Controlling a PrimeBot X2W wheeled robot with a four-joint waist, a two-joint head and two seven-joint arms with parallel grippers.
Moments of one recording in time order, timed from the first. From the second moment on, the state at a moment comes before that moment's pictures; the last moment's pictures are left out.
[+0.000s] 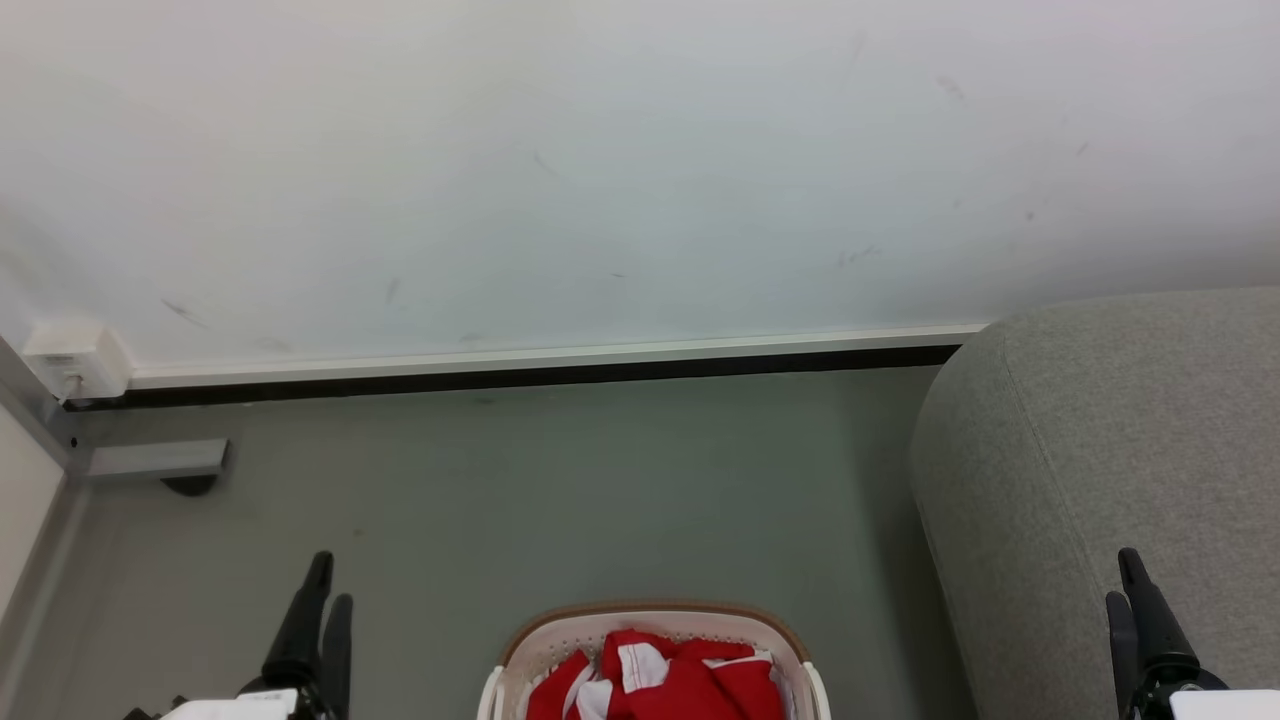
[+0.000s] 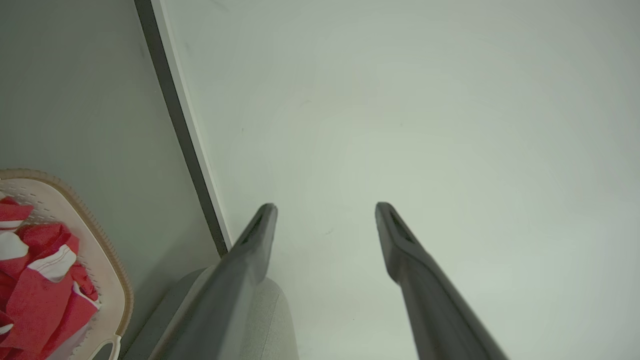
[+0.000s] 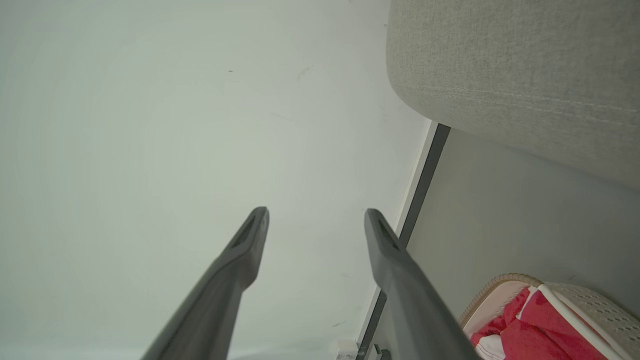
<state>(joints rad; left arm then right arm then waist) -0.07 0.04 0.08 0.28 -1.59 -0.12 0.08 -0.07 -0.03 -0.09 0.28 1.58 0.13 0.08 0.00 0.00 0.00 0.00</state>
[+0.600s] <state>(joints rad) -0.06 0.04 0.08 0.26 -1.33 -0.12 0.00 -0.06 -0.03 -0.03 0.22 1.14 0.13 0.00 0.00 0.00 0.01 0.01</state>
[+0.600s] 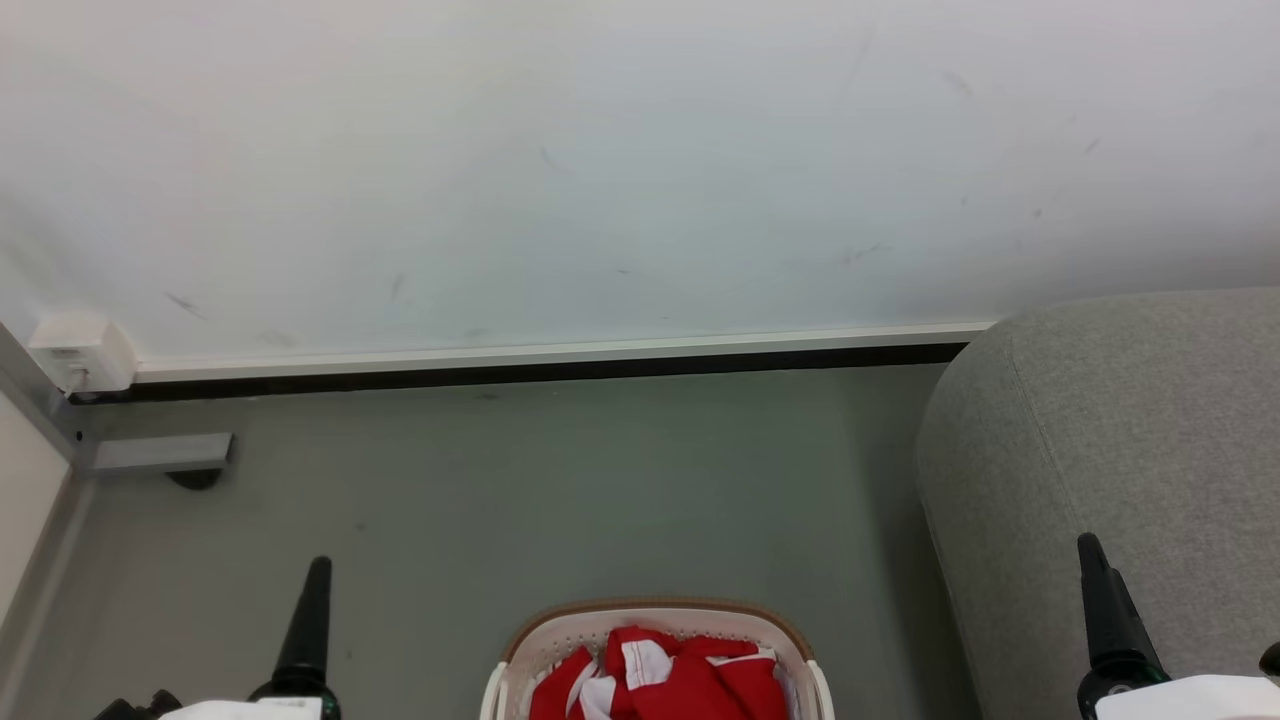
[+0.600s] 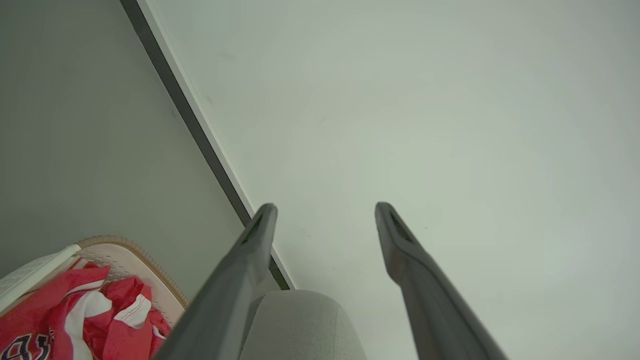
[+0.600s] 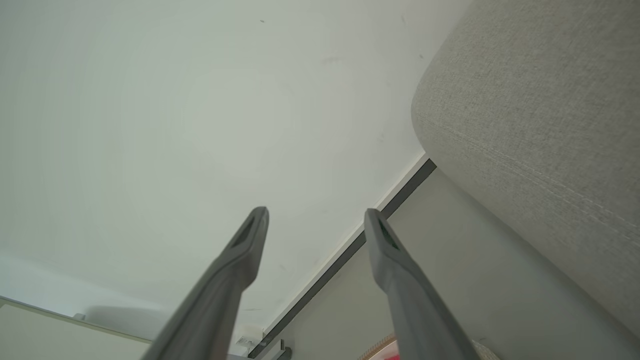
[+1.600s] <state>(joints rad) -0.01 0.04 0.07 0.18 -0.82 -0.12 -0.10 -0.04 -0.04 0.05 0.21 0.61 0.13 -0.10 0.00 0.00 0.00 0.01</state>
